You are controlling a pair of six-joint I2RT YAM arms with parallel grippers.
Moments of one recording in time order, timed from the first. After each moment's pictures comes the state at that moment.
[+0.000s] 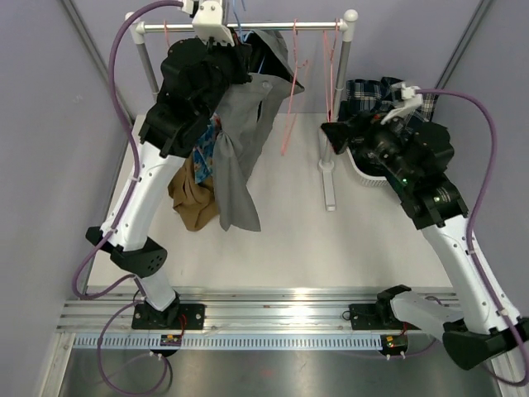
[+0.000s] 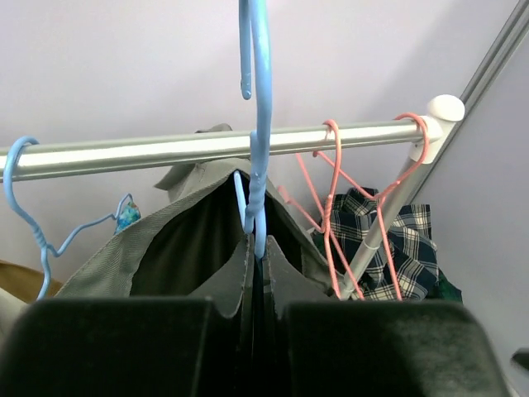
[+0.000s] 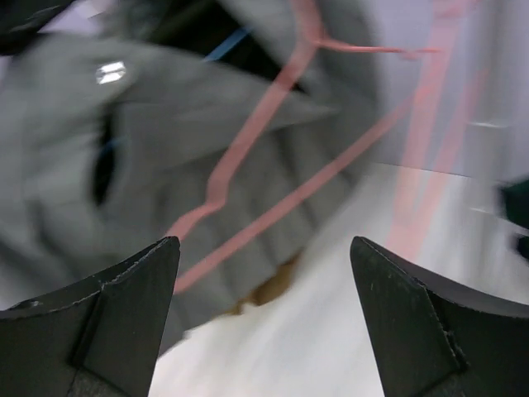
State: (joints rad) left arm -0.62 1.74 2.38 -0.51 -0.25 -0.15; right arm 0.26 1.04 1.29 -0.18 -0.25 0.39
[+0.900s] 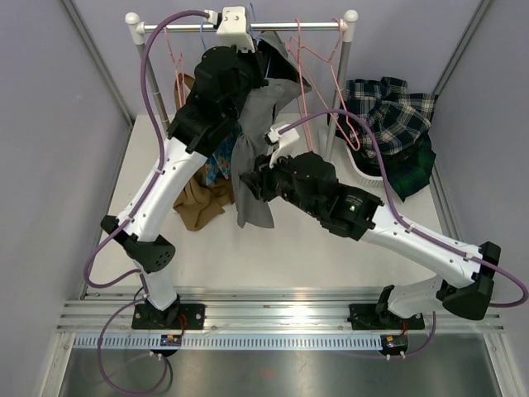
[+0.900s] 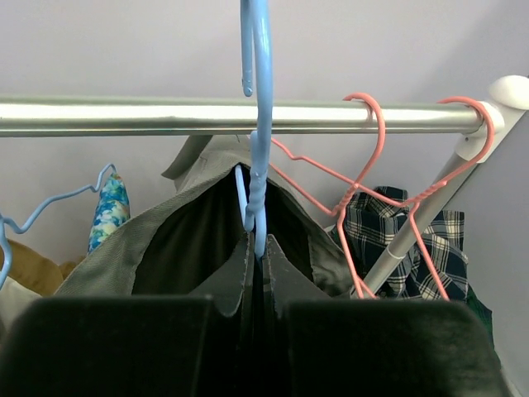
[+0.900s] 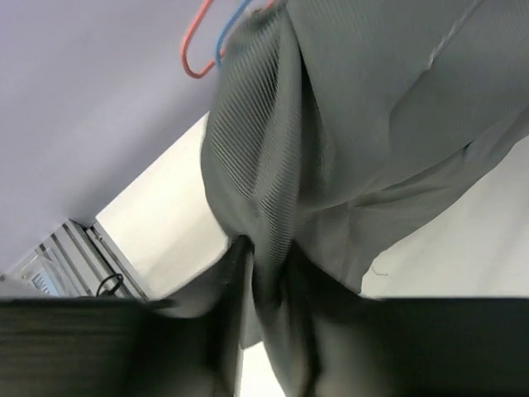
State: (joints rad) left arm -0.69 1.80 2.31 -0.42 -0.43 -0.16; right arm 1.07 1.35 1.45 -0.26 0.24 0.31
